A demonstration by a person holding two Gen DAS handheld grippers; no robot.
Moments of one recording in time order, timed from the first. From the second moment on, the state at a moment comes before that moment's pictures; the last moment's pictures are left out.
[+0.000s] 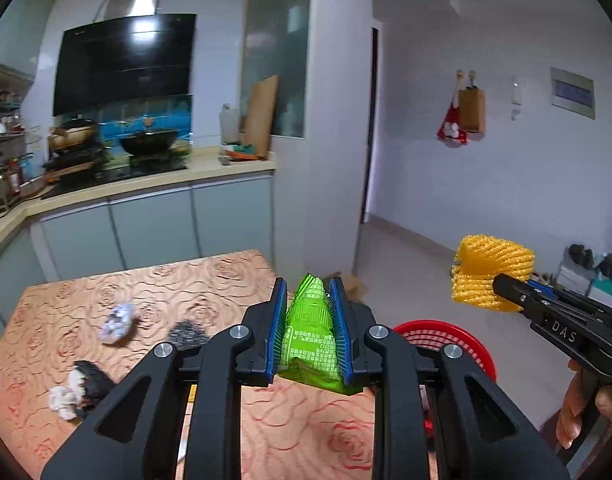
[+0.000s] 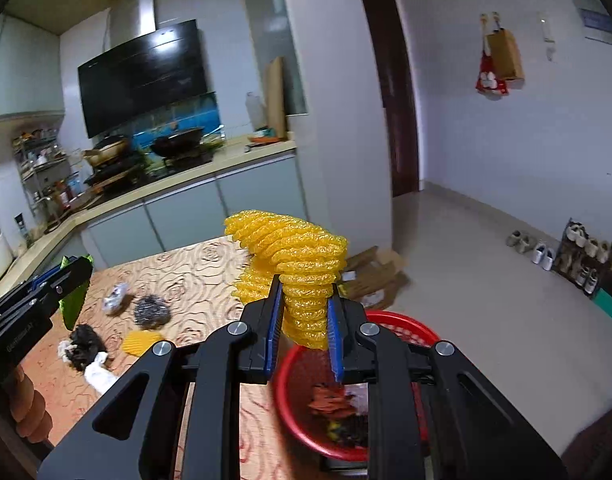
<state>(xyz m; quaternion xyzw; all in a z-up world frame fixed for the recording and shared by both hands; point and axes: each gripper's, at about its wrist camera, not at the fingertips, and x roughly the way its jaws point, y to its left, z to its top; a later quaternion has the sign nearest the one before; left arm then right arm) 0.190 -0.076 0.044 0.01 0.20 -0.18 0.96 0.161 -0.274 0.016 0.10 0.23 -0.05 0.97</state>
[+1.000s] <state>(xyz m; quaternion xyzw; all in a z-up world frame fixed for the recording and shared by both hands) 0.264 -0.215 -0.059 0.04 0.34 -0.30 0.89 0.197 -0.337 -0.075 0.09 0.36 -0.13 0.92</state>
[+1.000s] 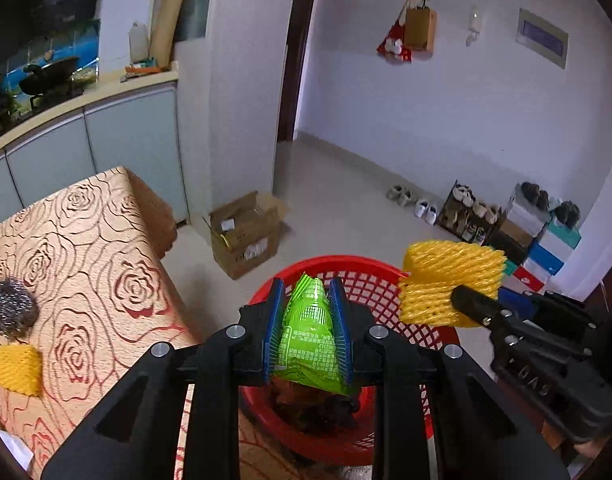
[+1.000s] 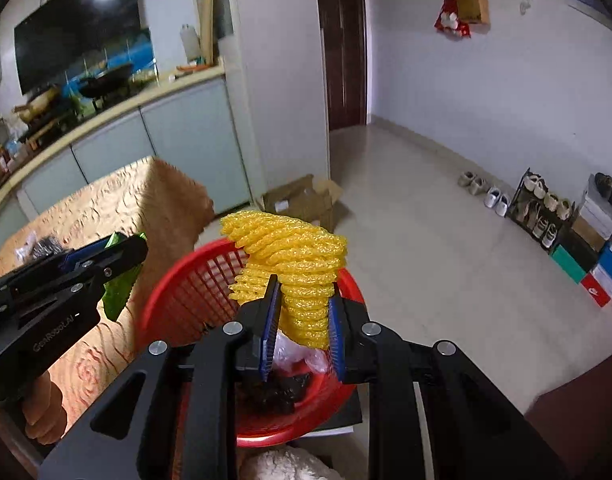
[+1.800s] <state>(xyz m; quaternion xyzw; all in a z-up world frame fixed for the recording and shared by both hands) 0.256 -0.208 -0.046 0.03 0.33 -0.31 0.89 0.193 -0.338 -0.082 0.11 0.36 -0.12 0.92</state>
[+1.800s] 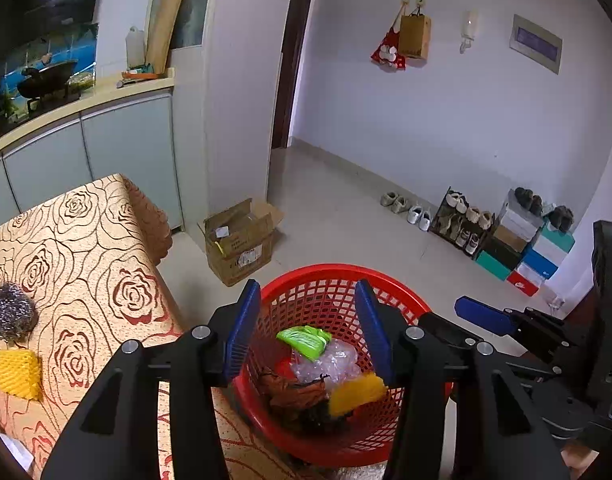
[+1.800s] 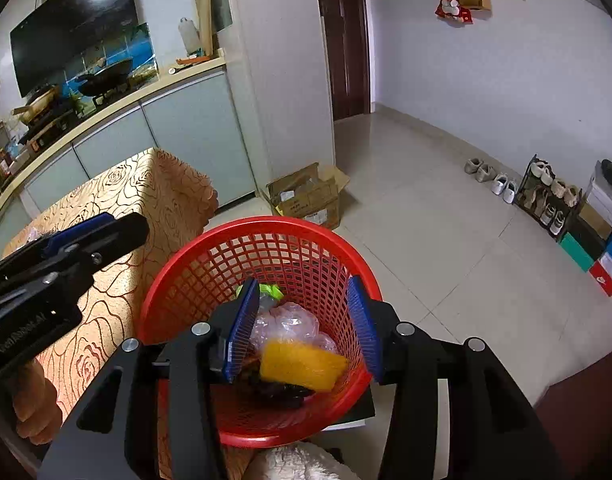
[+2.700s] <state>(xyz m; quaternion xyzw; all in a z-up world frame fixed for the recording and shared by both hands) 0.213 -0.077 0.016 -0.02 0.22 -0.16 0.96 0.180 -0.285 -0.037 0.08 0.30 -0.08 0.95</state>
